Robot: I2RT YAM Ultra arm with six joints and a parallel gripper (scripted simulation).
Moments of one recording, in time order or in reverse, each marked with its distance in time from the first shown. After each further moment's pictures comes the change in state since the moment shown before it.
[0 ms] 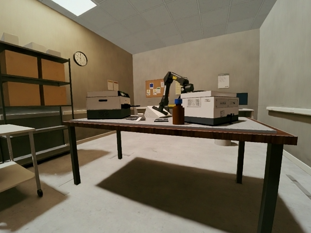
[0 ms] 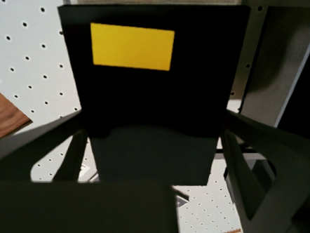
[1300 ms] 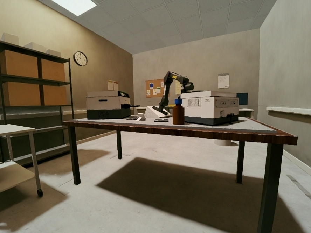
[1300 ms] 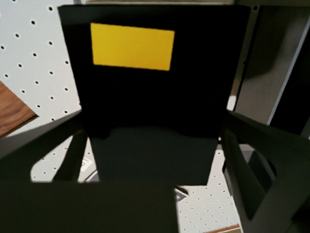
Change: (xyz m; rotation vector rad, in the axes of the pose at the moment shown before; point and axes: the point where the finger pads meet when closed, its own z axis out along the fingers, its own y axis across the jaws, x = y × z) arm -0.001 0.001 -0.013 -0.004 -0.003 -0.001
